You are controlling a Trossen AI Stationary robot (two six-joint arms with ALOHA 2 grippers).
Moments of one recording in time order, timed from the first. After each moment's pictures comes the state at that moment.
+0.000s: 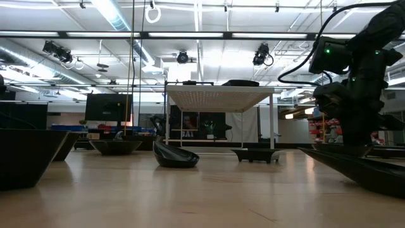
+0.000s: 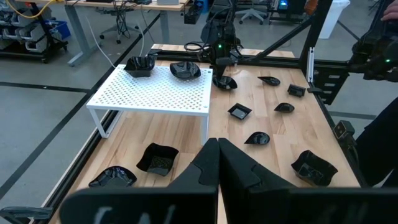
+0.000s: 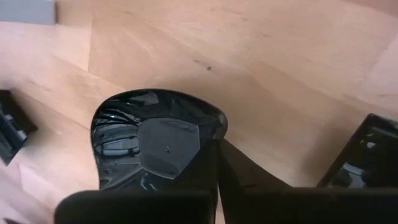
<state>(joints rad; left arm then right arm) -0.05 0.41 1.50 -1.44 -0.16 -0.07 -0.26 1.07 0.40 -0.55 -0.21 1.01</state>
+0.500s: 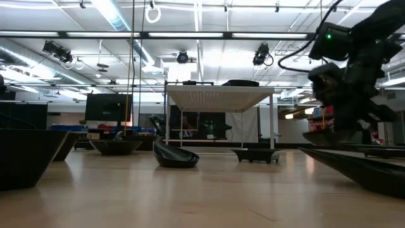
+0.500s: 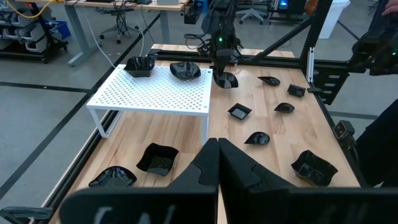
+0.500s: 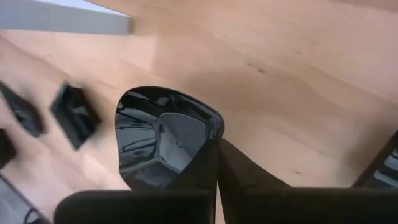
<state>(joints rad) -0.05 0.41 1.51 -1.44 -0.16 -0.07 -0.26 0.98 0.45 -0.57 -0.25 1.06</state>
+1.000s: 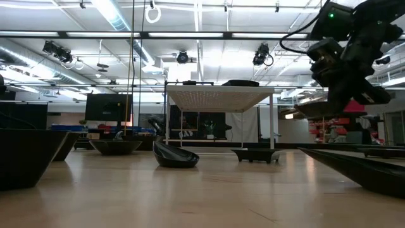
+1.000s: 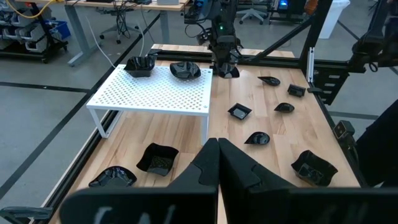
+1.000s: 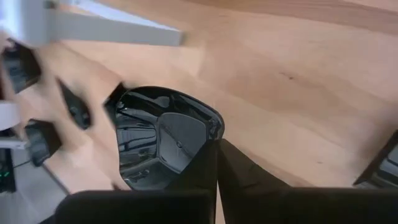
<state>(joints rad) -0.05 0.41 1.50 -1.44 -0.16 -0.07 -0.26 0.89 0.56 -0.68 -0.27 1.05</state>
